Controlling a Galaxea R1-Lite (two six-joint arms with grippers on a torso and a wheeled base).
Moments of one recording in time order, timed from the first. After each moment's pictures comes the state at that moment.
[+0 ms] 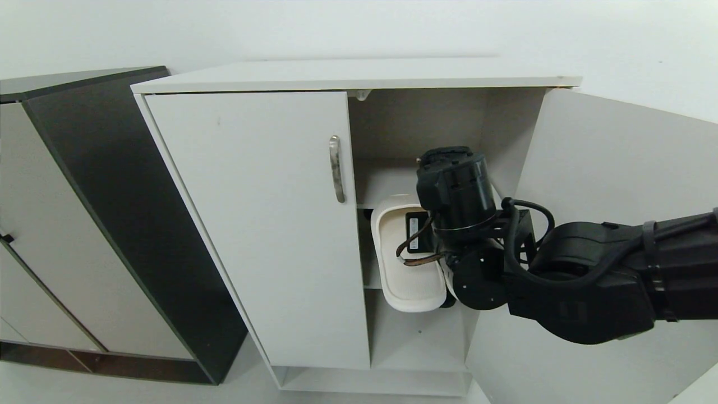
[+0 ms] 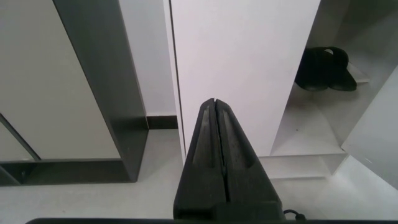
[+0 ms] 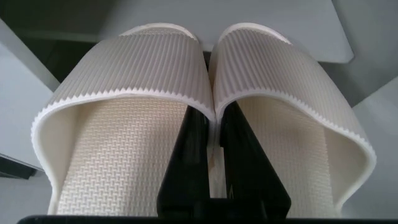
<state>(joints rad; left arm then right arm) 0.00 0.00 0.00 0.00 -0.02 0.02 0.90 1.92 -1.34 -0.25 -0.83 0.26</state>
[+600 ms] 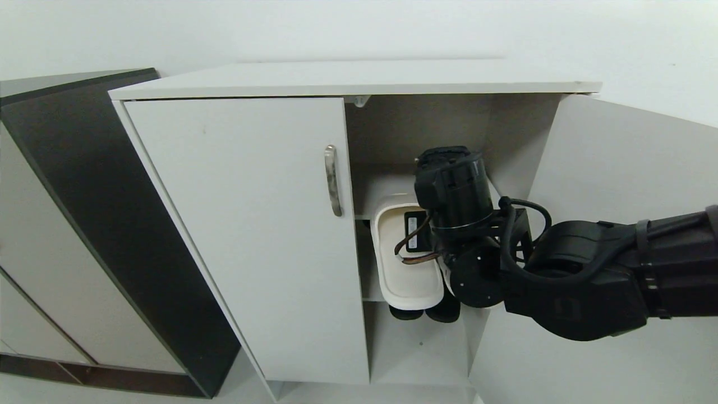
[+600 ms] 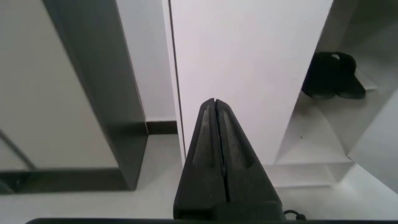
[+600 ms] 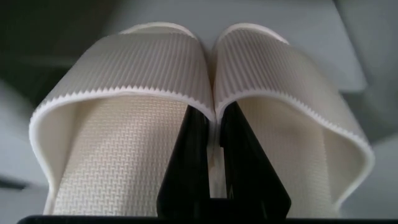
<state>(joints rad) 0.00 0.00 0.00 0.00 -0.02 0.02 0.90 1.92 -1.35 -0.25 -0.83 0.25</state>
